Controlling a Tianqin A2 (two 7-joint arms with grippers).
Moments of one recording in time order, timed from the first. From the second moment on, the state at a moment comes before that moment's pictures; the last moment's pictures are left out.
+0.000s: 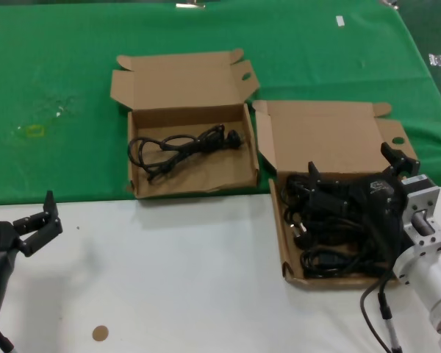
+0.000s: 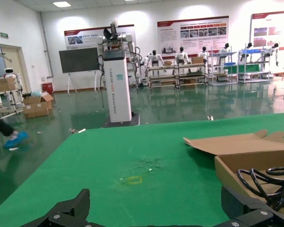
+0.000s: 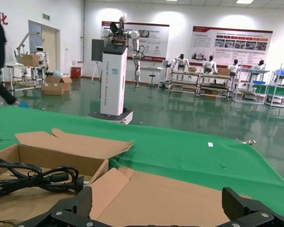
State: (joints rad) left arm 0.00 -0.30 1.60 -1.60 -1.80 0.00 0.00; right arm 0.04 0.30 -1.62 1.57 1.78 -0.03 -0.02
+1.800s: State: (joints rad) left arm 0.00 -0.30 1.60 -1.60 -1.80 0.00 0.00; right arm 0.04 0.30 -1.62 1.57 1.78 -0.03 -0.02
